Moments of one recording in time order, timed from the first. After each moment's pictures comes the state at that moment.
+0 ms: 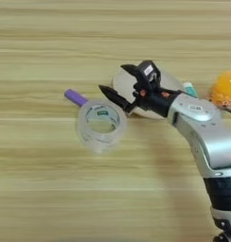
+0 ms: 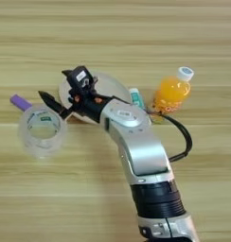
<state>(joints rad) -0.27 -0.36 0.03 -0.24 0.16 0.47 0.64</state>
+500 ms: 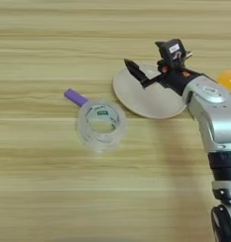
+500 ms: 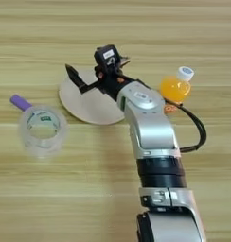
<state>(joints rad) -0.42 -0.38 -0.10 0.10 0.10 0.28 0.51</state>
